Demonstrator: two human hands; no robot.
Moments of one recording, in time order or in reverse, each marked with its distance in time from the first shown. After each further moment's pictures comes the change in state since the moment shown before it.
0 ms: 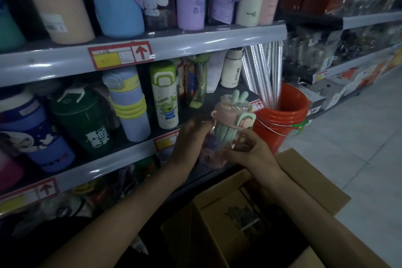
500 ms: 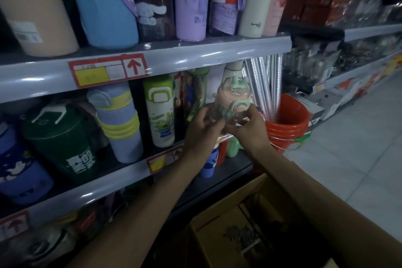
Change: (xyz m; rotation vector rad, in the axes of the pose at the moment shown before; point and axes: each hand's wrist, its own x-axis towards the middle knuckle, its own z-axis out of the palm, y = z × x) left_hand 0.083 -0.002 0.020 0.089 0.029 0.077; right_hand 0.134 -0.006 -0.005 -0.302 0.289 -0.202
